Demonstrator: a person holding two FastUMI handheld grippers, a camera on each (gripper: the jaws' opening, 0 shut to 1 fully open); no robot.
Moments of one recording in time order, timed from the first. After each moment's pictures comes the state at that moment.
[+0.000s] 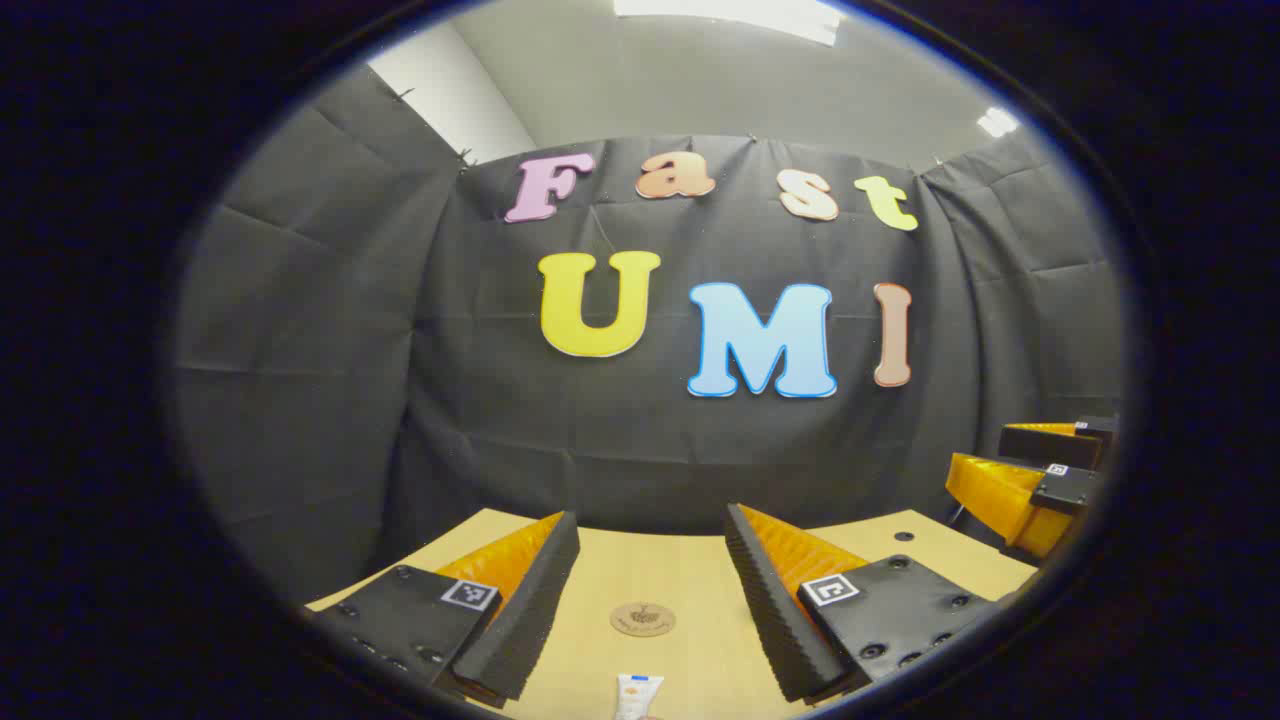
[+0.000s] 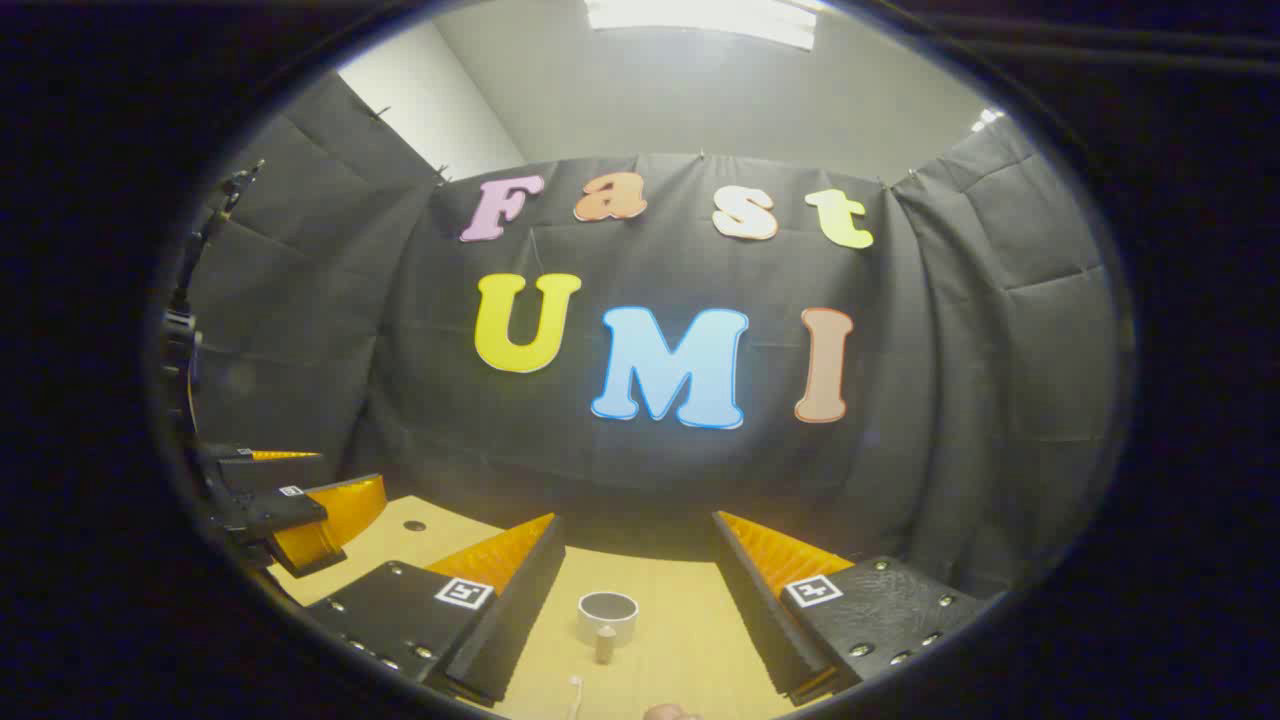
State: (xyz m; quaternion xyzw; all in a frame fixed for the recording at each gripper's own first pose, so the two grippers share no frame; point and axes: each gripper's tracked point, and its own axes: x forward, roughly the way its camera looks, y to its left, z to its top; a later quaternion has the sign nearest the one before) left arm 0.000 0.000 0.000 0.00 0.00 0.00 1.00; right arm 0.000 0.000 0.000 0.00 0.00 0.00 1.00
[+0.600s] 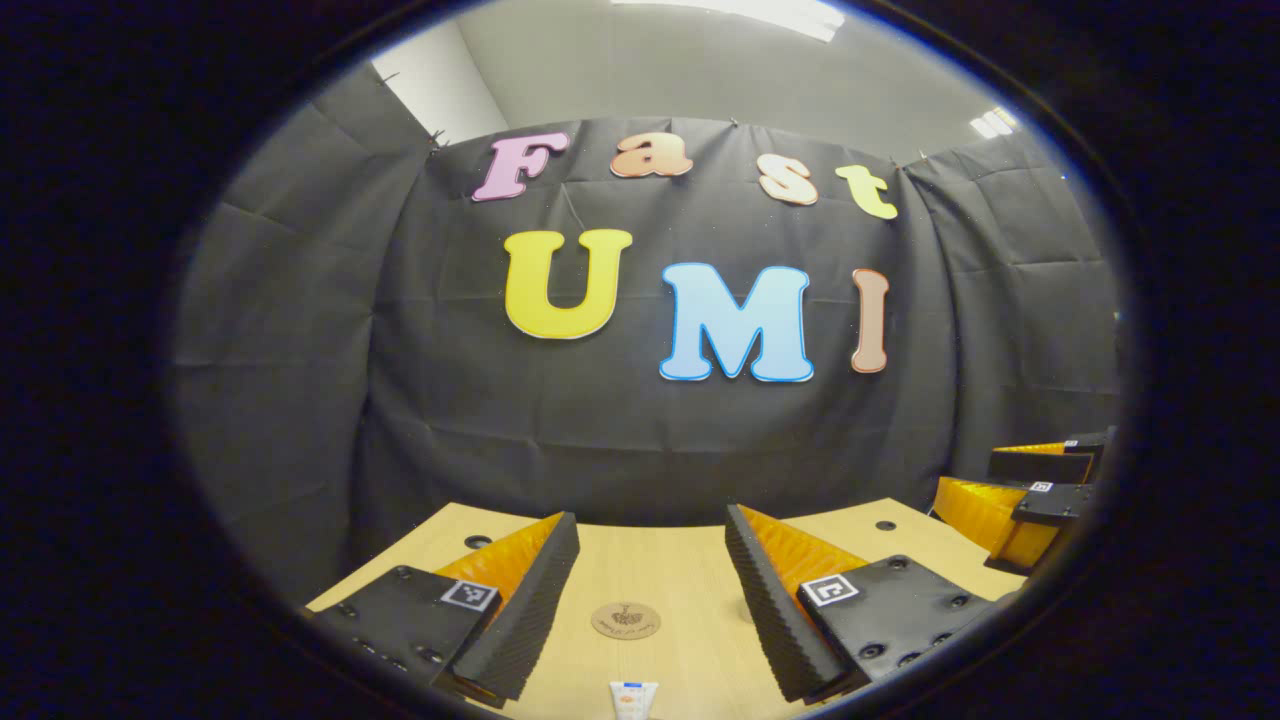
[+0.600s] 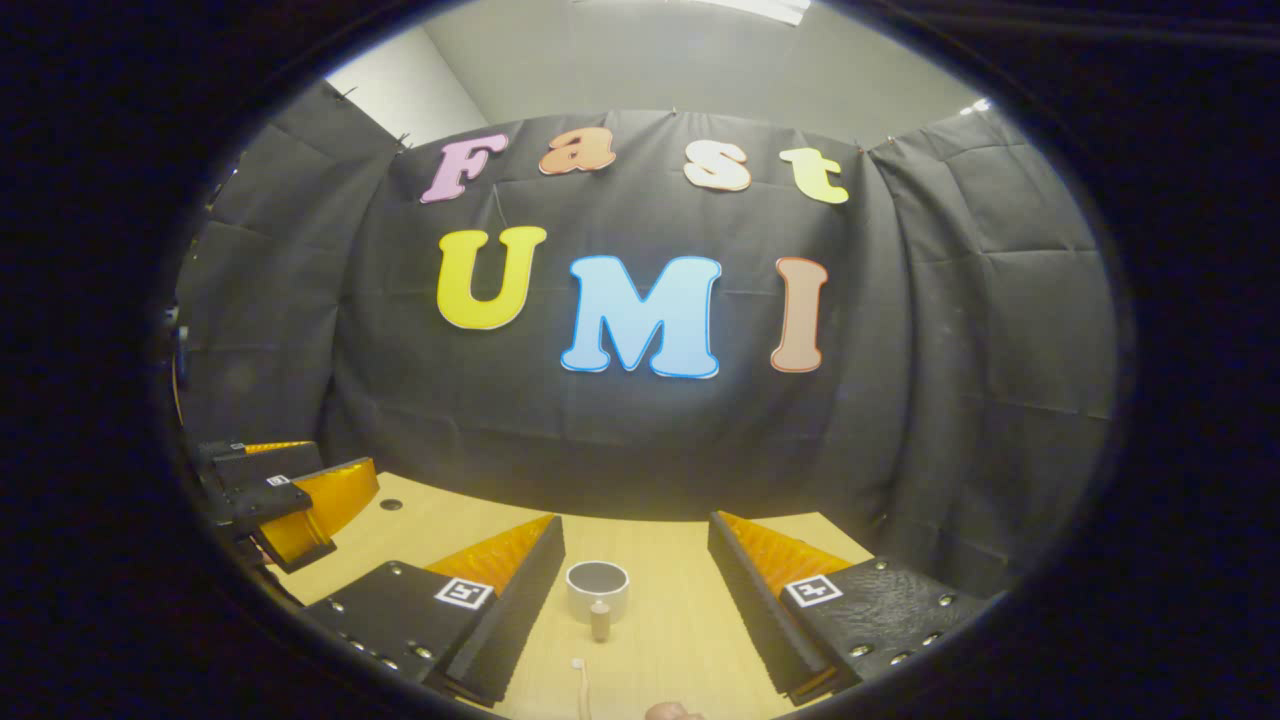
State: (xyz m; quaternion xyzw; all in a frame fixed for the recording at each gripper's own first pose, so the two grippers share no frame) left arm 0.034 0.010 -0.023 0.00 0.03 -0.03 1.00; right arm 0.013 -0.004 -0.034 0.01 0.08 -0.04 1.00
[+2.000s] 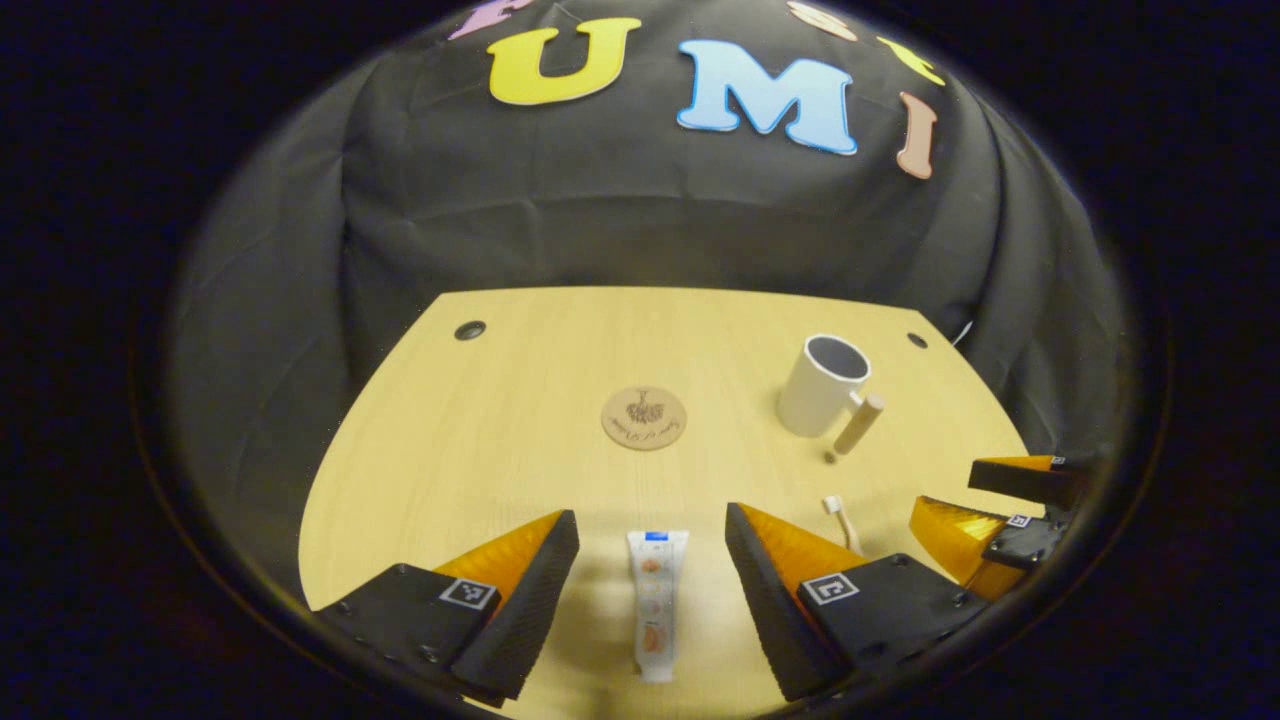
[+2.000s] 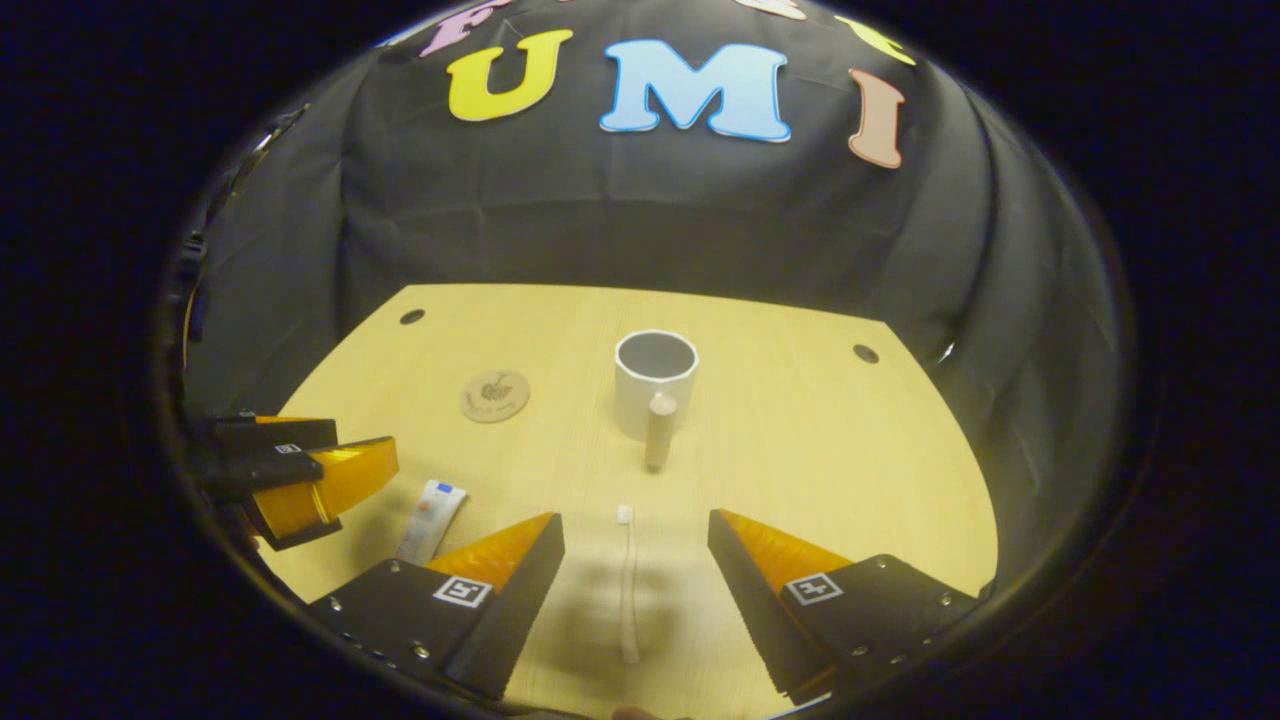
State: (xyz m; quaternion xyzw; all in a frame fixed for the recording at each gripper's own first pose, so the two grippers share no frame) left arm 0.017 0.044 -0.242 0.00 0.41 -0.01 0.91; right arm -0.017 0.052 -0.214 0.03 0.42 0.04 0.91
